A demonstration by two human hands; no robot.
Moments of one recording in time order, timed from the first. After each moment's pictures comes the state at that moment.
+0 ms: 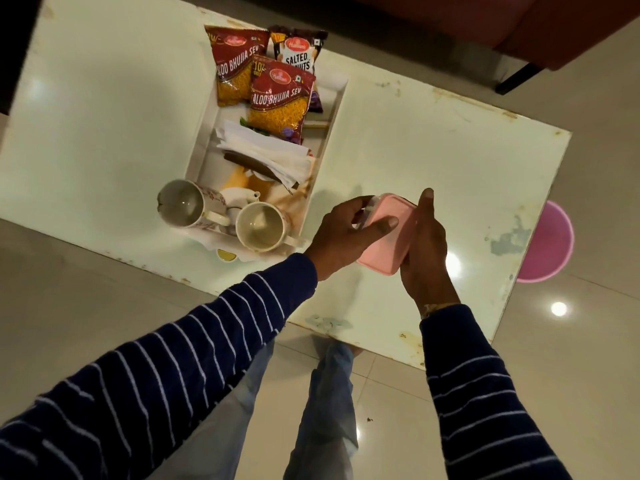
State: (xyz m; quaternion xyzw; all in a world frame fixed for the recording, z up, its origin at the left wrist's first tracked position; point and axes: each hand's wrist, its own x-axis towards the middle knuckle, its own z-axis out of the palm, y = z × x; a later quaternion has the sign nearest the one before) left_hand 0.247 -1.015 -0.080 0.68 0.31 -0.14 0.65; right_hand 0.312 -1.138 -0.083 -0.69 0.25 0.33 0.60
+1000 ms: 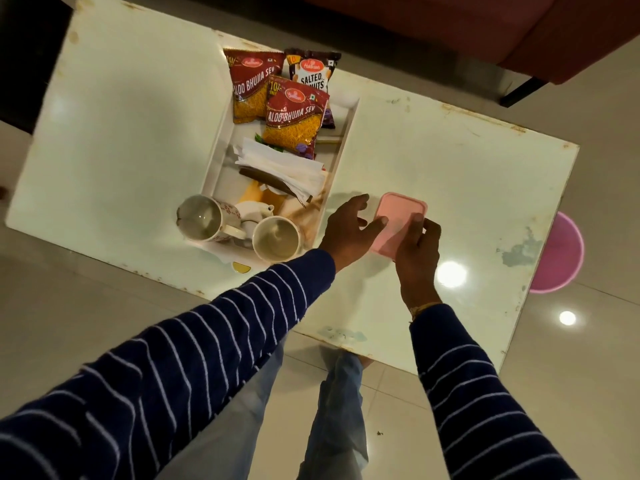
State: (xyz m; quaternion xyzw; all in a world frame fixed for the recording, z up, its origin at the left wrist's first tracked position) left_hand 0.261 -0.995 -0.094 0.74 0.35 -0.15 0.56; right_hand 0.293 -1.116 -0.118 -0.83 0.18 0.23 0.47
